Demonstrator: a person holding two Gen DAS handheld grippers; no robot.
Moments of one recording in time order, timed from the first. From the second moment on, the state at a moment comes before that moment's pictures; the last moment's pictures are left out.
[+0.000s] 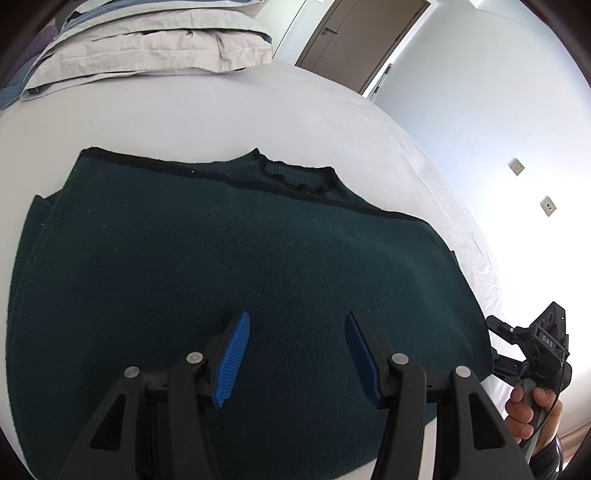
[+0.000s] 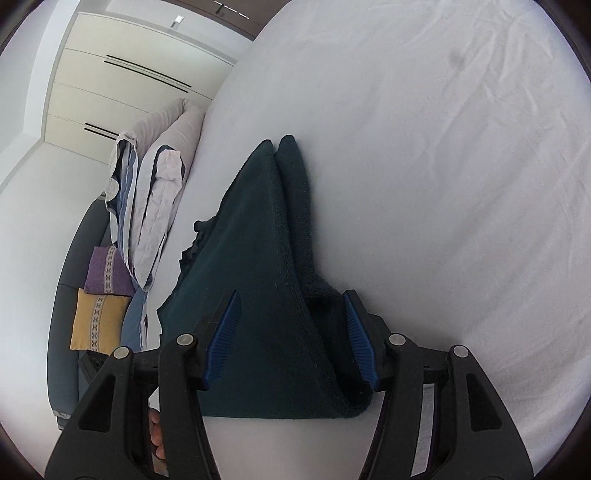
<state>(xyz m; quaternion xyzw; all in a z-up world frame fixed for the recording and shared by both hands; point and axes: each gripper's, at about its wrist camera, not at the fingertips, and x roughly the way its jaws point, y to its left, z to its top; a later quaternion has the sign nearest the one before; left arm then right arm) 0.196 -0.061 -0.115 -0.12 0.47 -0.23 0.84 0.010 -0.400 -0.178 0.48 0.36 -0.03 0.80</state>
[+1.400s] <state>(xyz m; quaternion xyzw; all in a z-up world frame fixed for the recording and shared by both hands) 0.222 -0.049 -0.135 -0.19 0.50 -0.25 0.81 0.071 -0.344 -0.174 0.40 0.41 -0.08 0.81</state>
